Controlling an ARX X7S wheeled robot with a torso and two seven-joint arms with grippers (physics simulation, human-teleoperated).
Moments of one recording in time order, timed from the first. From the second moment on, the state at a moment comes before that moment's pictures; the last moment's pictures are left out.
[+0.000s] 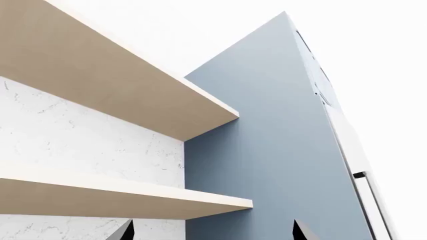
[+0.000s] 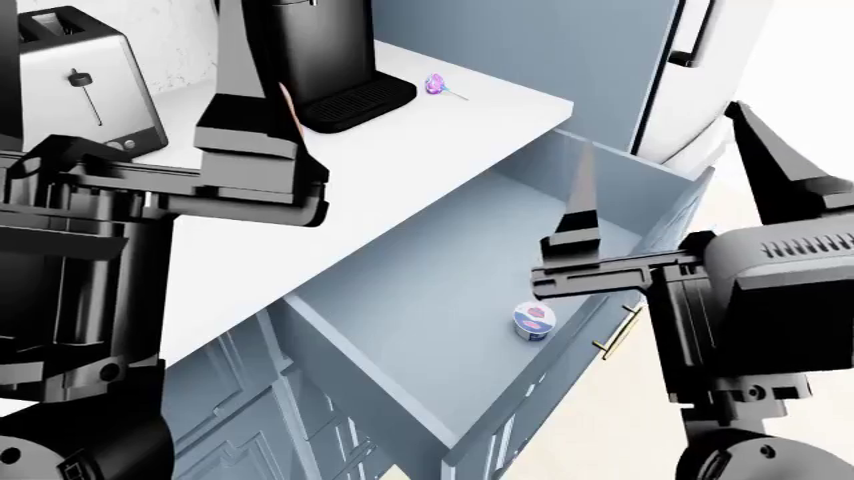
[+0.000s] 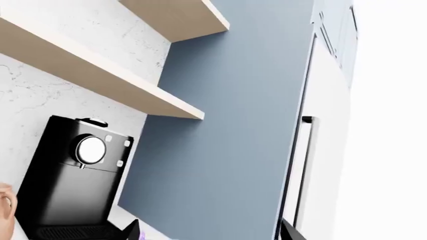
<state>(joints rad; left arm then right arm) -1.04 -0.81 0.74 0.93 -0.76 -0.35 -1.05 0.68 0.72 -0.46 -0.99 0.67 0.78 0.87</state>
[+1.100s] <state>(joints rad) -1.05 -0.77 0.78 0.90 -0.75 -0.34 -1.02 1.86 1.30 -1.85 -1.05 0.93 0.16 1.47</state>
